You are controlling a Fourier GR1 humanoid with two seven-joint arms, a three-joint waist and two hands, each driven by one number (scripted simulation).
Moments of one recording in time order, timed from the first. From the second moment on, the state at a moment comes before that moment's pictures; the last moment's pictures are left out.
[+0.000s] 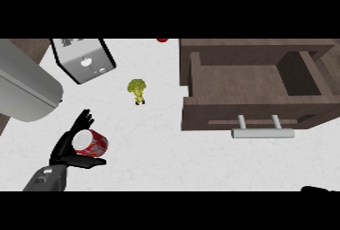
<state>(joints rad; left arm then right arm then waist) -0.38 0.25 0.27 -0.39 -0.12 -0.31 -0.73 0.14 -0.08 -0.28 -2.23 -0.12 0.10 0.27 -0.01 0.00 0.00</state>
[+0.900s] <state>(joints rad) -0.49 0.17 0.24 -0.35 -0.10 -0.34 -0.73 0.12 -0.08 -0.29 -2.26 -0.10 0.10 0.30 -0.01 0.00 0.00</state>
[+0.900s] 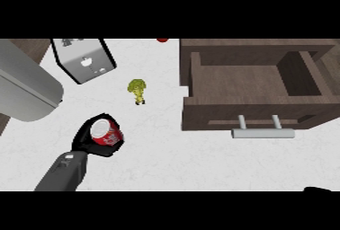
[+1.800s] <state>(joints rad) -0.71 0.01 0.23 -0.55 0.04 0.00 -0.47 0.08 -0.11 -0.34 -2.27 -0.10 0.09 0.34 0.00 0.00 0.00</state>
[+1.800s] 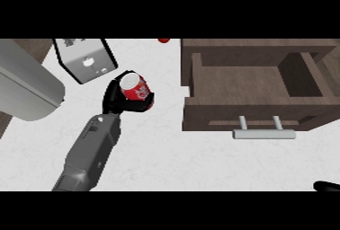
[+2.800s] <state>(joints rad) -1.06 0.00 -0.07 -0.93 0.18 0.32 0.13 0.08 -0.10 -0.34 -2.26 -0.09 0.09 0.32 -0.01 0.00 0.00</state>
